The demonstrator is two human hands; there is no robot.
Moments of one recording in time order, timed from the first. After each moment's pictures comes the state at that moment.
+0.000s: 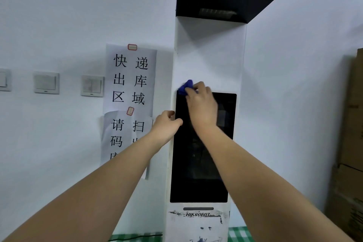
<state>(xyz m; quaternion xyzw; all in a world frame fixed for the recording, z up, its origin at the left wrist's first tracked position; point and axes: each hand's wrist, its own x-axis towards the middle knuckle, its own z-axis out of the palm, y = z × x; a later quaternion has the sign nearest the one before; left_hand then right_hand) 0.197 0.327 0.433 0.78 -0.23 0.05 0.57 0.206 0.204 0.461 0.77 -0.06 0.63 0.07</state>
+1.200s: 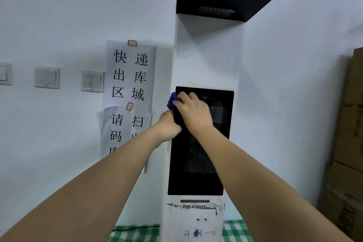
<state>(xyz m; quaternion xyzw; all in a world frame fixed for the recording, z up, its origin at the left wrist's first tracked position) 0.179 0.327 0.436 0.83 -0.27 0.01 0.49 0.199 0.206 0.439 0.80 0.03 0.55 0.24</state>
